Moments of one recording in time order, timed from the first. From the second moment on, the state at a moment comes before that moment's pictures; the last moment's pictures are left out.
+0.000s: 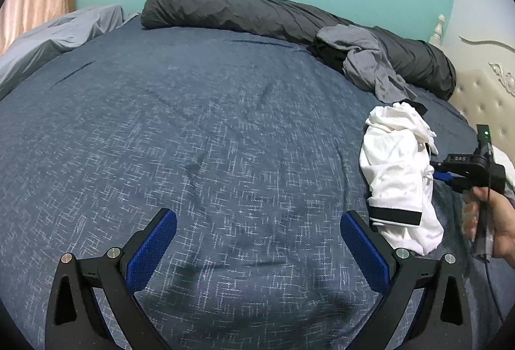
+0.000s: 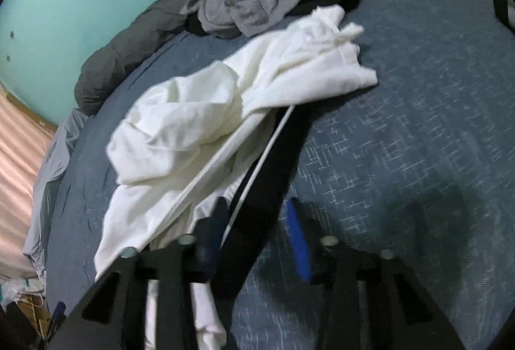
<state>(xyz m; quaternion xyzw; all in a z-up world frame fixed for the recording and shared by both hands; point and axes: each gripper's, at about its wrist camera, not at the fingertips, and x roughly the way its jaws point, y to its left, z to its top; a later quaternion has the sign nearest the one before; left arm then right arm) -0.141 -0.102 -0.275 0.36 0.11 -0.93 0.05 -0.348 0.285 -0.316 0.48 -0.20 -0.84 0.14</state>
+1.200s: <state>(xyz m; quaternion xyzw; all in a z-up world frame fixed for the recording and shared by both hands) -0.111 -0.116 -0.242 0.32 0.12 -0.94 0.05 -0.290 0.142 -0.158 0.45 -0.01 -0.85 0.27</state>
